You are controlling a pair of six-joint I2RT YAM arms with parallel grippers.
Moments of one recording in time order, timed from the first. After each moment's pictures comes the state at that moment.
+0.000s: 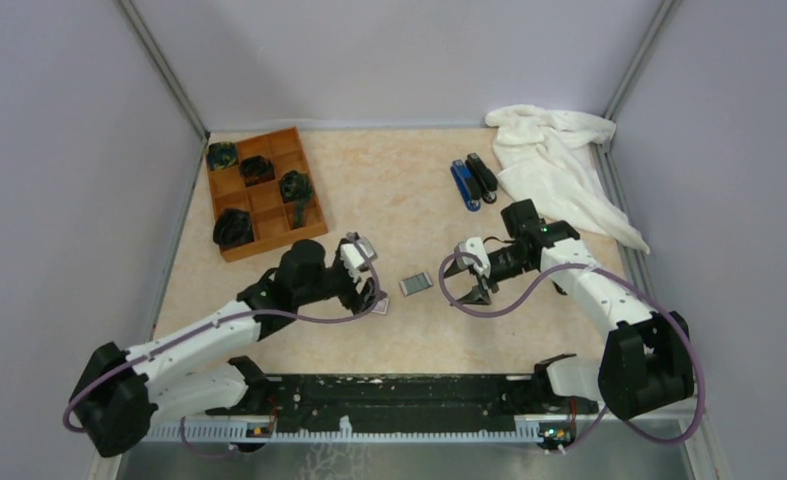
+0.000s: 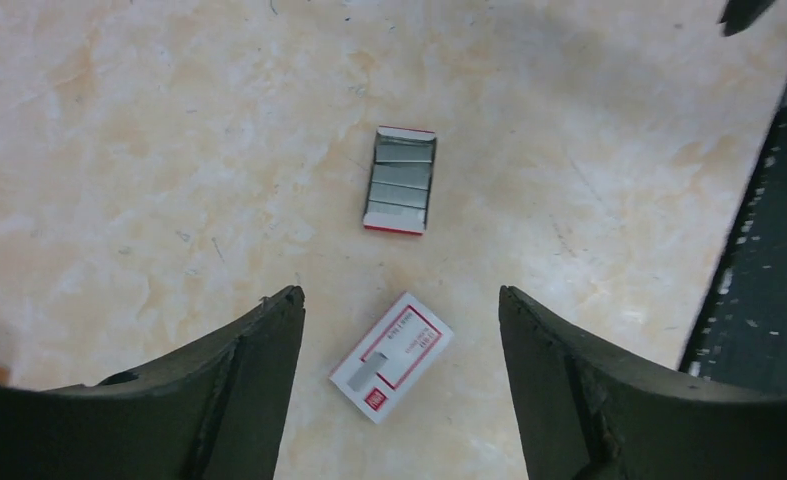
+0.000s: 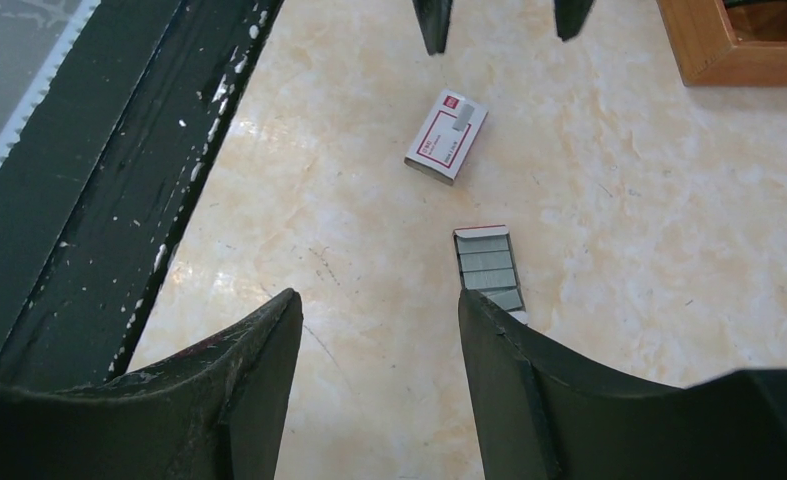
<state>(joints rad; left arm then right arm) -0.79 1.12 0.60 0.02 0.25 0.19 0.30 1.26 0.89 -0.94 -1.14 -1.47</state>
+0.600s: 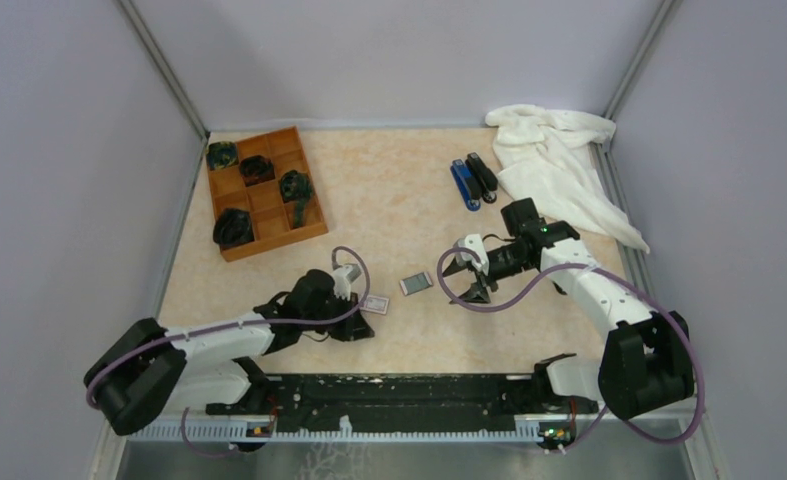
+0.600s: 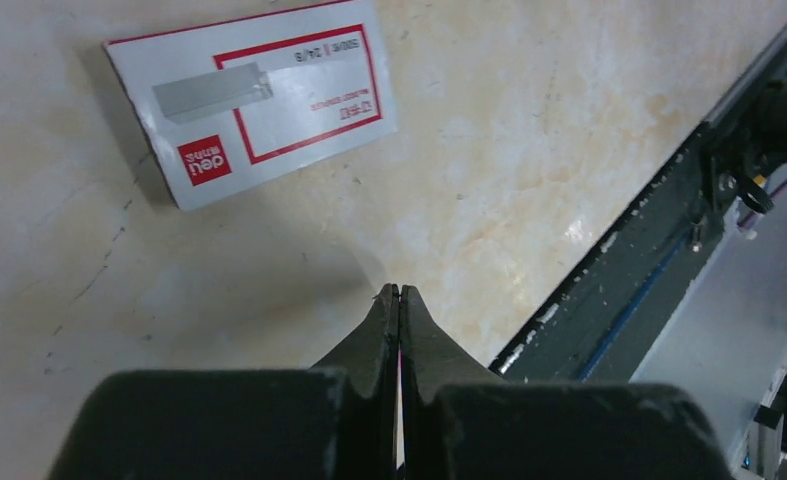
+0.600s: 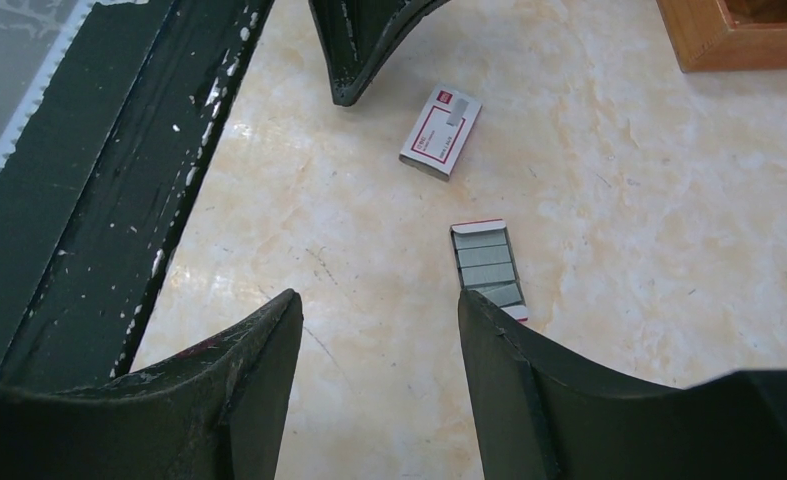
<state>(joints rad) -0.79 1.13 0.28 0.17 0.32 -0.61 0.30 1.26 0.88 -0.90 -1.14 -1.40</state>
